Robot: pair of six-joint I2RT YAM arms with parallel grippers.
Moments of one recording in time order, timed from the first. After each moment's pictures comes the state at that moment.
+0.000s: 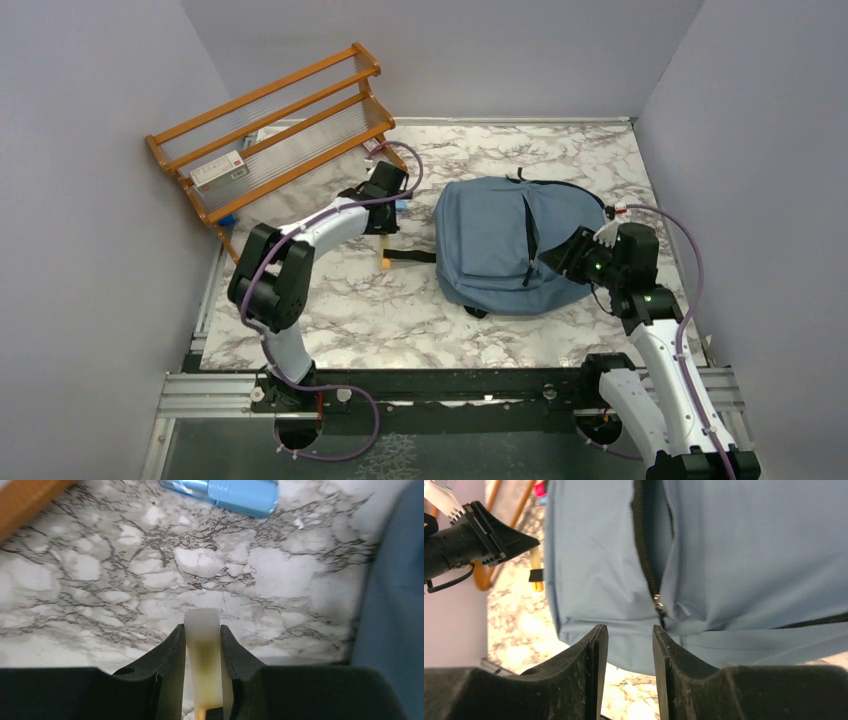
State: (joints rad) left arm -0.47 1.82 1.20 -0.42 -0.24 -0.46; right arm 0.03 0.70 0.58 -0.46 -0.36 0.52
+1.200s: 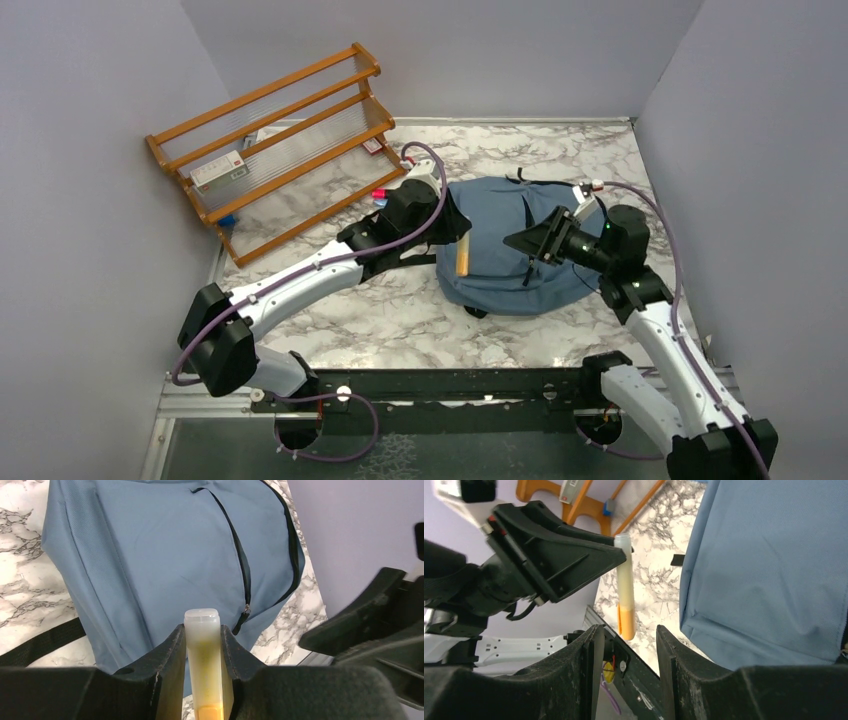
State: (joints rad) left arm -0.84 1.39 1.10 -0.13 -0.07 -0.73; right arm 0.17 0.78 0.65 -0.14 -0.70 0.82
